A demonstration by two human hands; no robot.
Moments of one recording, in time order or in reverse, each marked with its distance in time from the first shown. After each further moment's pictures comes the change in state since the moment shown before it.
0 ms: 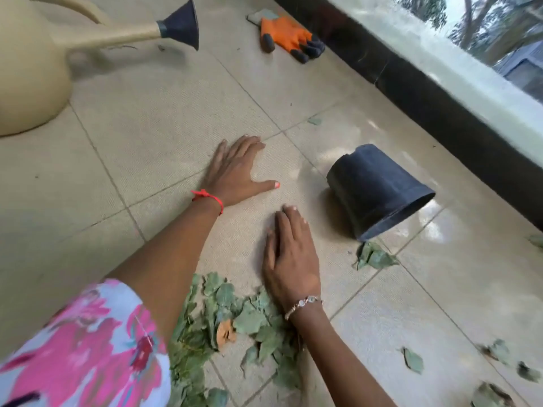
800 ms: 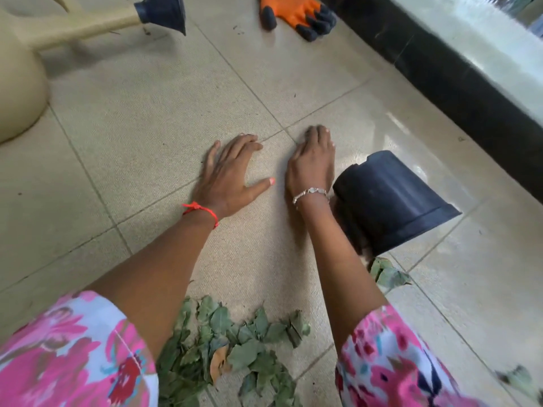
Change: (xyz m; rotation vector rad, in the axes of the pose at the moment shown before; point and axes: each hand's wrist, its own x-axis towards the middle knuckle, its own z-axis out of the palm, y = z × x) left_hand 0.006 -0.005 0.003 -0.057 0.073 0.002; right_hand 0.174 0.032 0.018 0.101 0.036 0.273
